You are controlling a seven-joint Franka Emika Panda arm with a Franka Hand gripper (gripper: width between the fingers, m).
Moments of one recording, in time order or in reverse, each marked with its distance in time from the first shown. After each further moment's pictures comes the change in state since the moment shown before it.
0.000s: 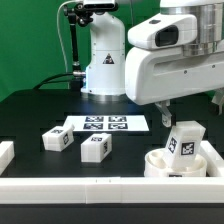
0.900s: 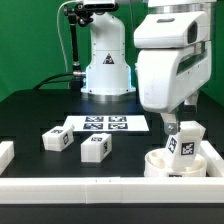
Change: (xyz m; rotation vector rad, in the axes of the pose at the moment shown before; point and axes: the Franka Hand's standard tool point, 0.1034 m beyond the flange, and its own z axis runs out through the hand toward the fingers) arm 0.009 0.024 -0.001 -0.070 0.035 -0.782
